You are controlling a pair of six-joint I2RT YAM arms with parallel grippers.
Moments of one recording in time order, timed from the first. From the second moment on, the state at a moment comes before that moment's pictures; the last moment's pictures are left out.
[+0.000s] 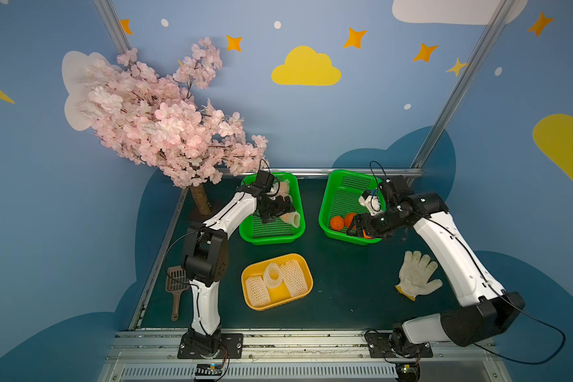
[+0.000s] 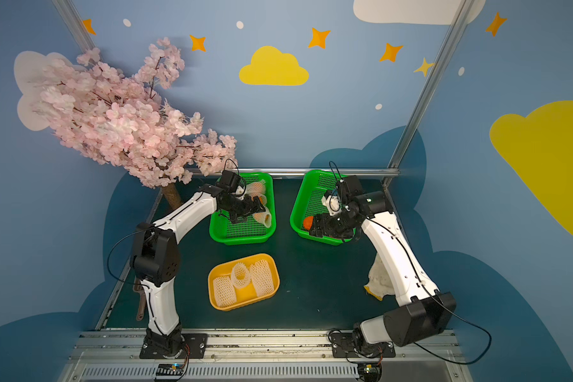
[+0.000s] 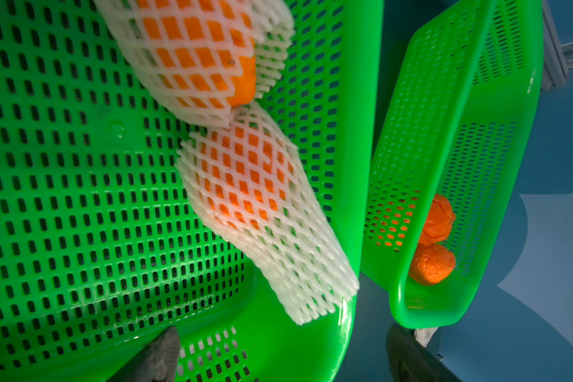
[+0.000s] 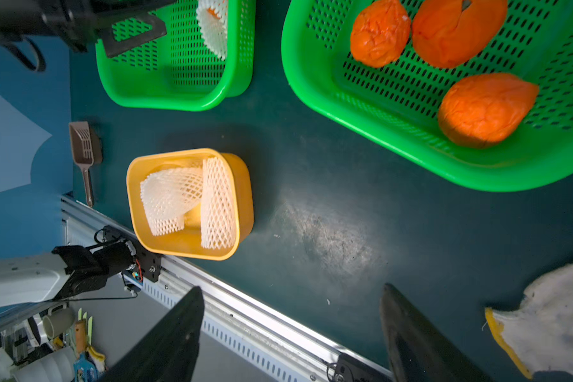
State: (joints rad) left arm -0.33 2.01 1.70 -0.75 0.39 -0.65; right arm 0.34 1.38 1.53 -1.32 -0.36 0.20
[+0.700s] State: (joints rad) left arm -0.32 2.16 1.70 -0.54 0.34 -1.04; right arm 0.46 1.13 1.29 -1.30 -0.39 0.32
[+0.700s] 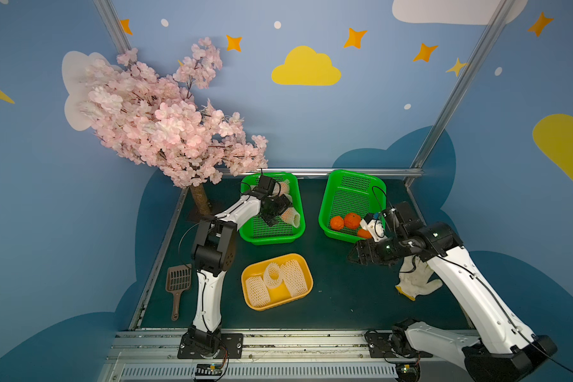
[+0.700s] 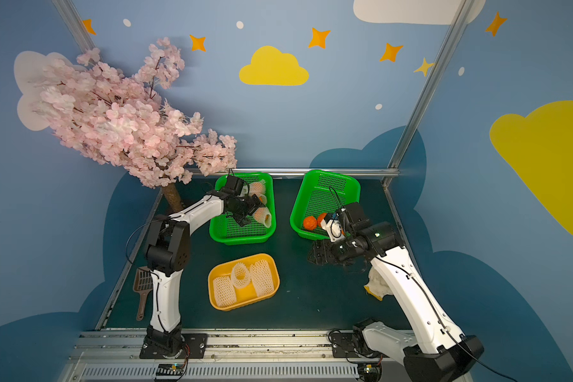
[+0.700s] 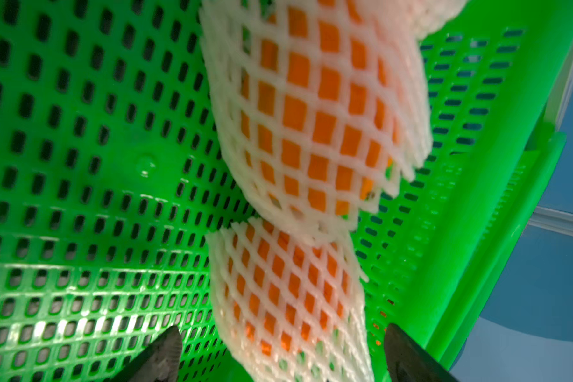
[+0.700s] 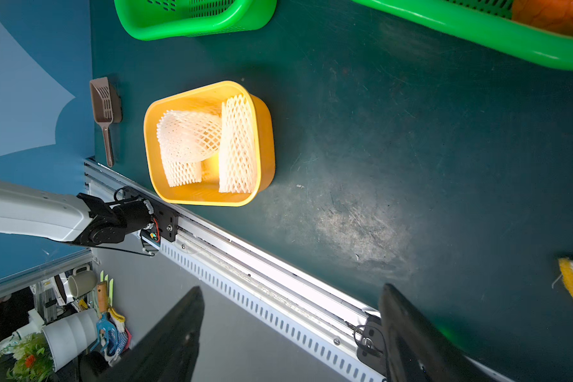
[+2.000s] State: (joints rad) left arm -0.37 1.96 1.74 -0.63 0.32 -0.93; right arm 0.46 1.00 1.15 -1.17 -0.38 0.35
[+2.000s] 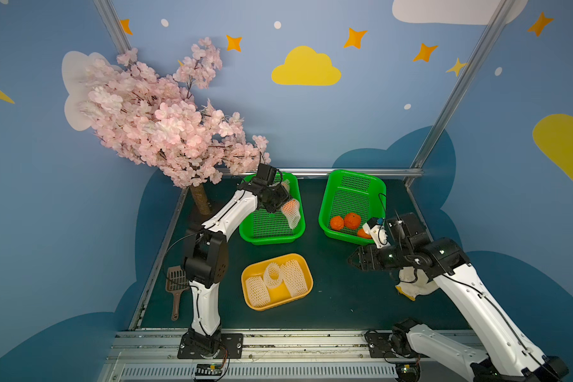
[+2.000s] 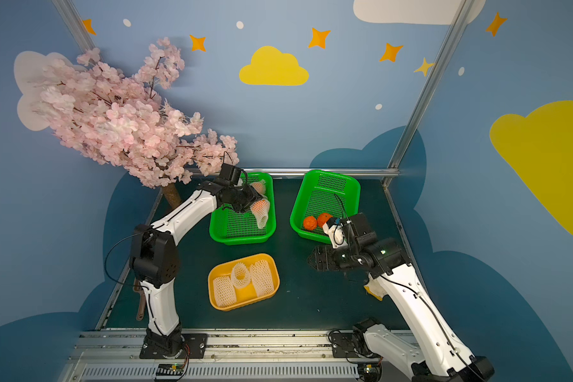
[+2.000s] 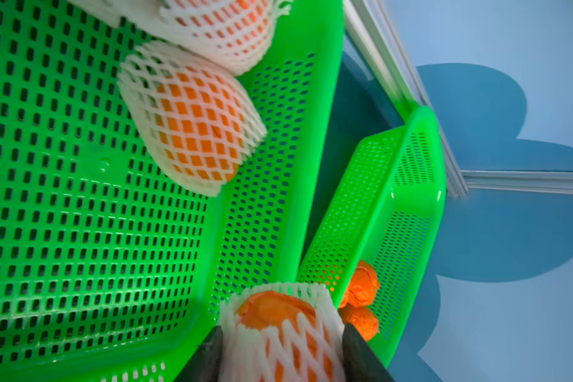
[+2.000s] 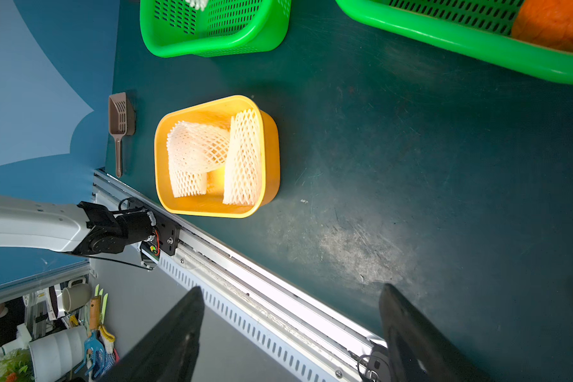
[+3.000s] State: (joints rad) left arm -0.86 1.76 1.30 -0.44 0.41 -1.10; right arm 0.07 1.38 1.23 -1.03 -0.66 0.35
